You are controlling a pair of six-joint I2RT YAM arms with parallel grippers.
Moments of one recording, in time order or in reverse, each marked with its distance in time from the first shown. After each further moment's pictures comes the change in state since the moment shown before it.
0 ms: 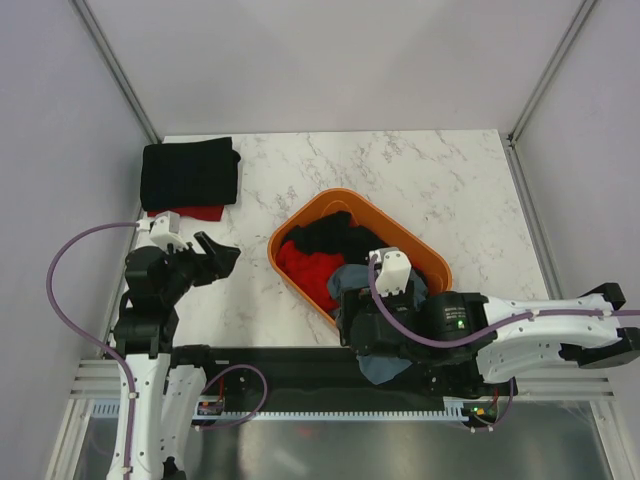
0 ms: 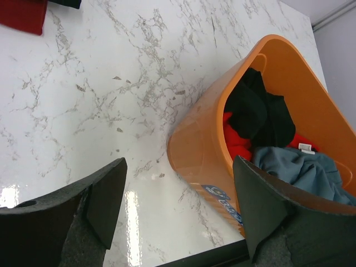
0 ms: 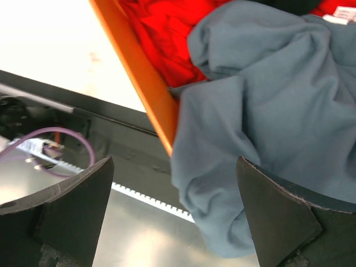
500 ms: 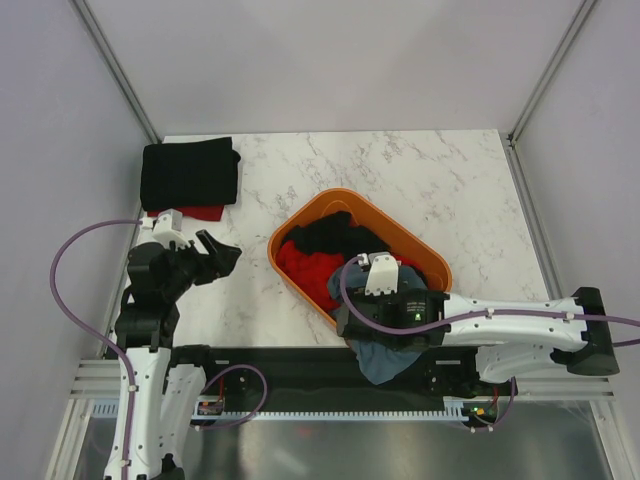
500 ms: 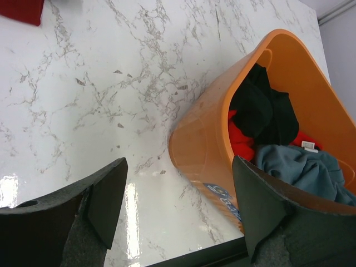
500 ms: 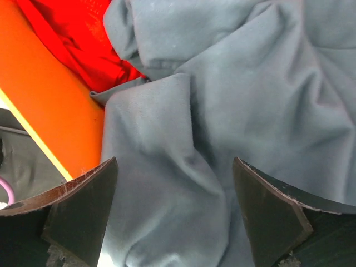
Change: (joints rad) left arm -0.005 0.036 0.000 -0.001 0.000 0.000; right arm -0.157 0.062 -0.224 0.073 -0.085 -0.028
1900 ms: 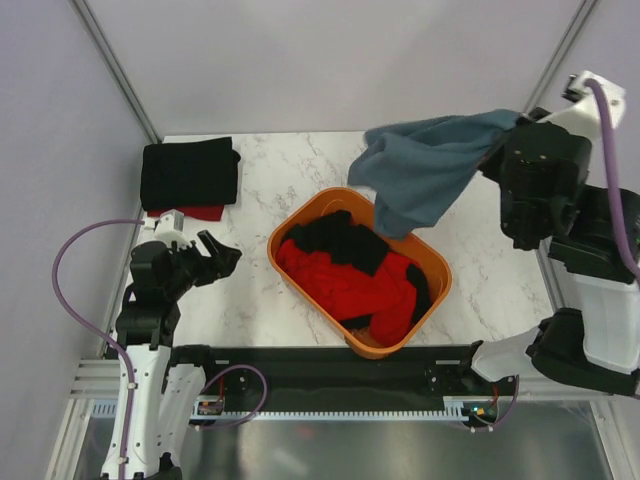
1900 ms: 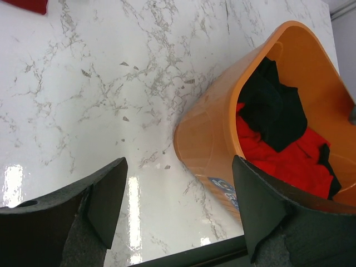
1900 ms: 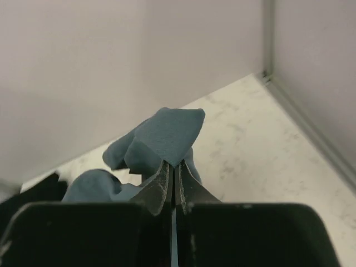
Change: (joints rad) left arm -0.018 0.016 0.000 -0.024 -0.037 0.000; right arm -0.543 0.147 1.263 -0.177 0.465 -0.591
